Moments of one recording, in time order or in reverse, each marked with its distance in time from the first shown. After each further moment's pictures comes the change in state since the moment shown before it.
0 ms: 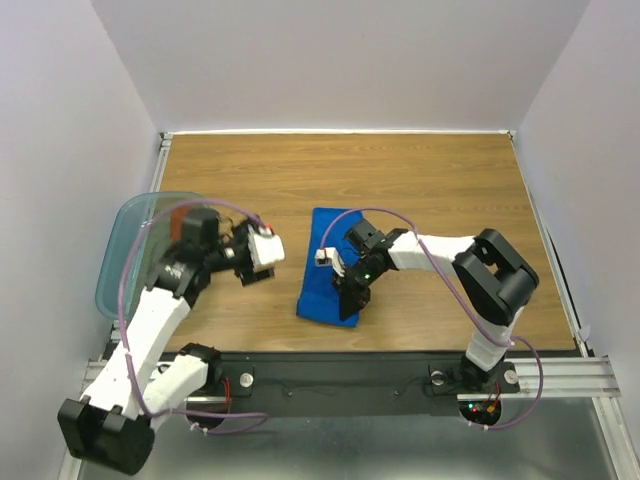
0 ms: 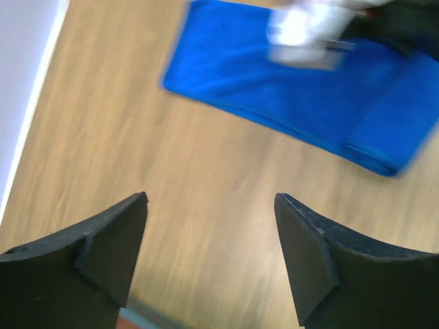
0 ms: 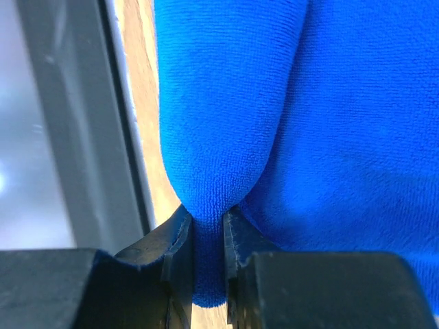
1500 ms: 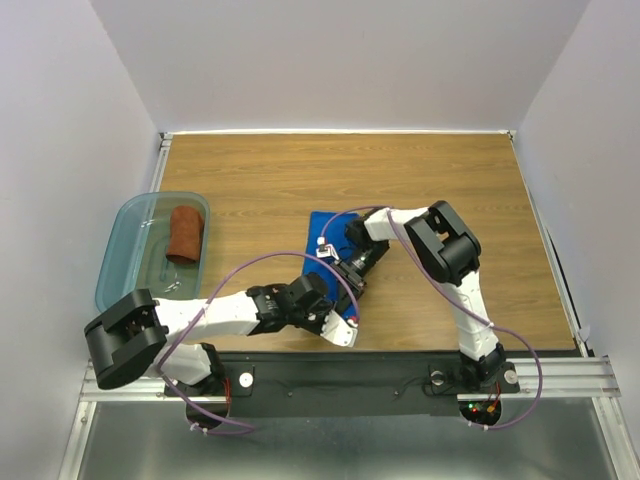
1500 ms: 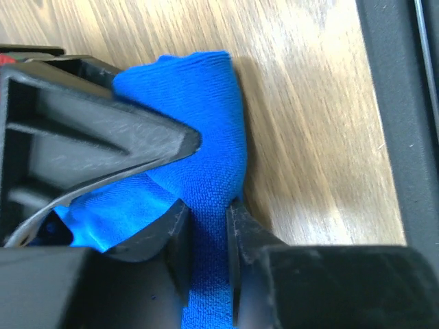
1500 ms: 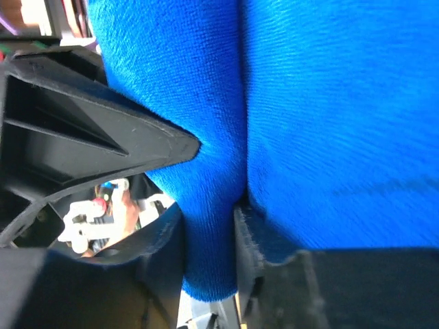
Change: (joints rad) left arm -0.889 0.334 -0.320 0.434 -0.521 0.019; right arm -0.146 0.504 0.420 -0.595 -0.405 -0.186
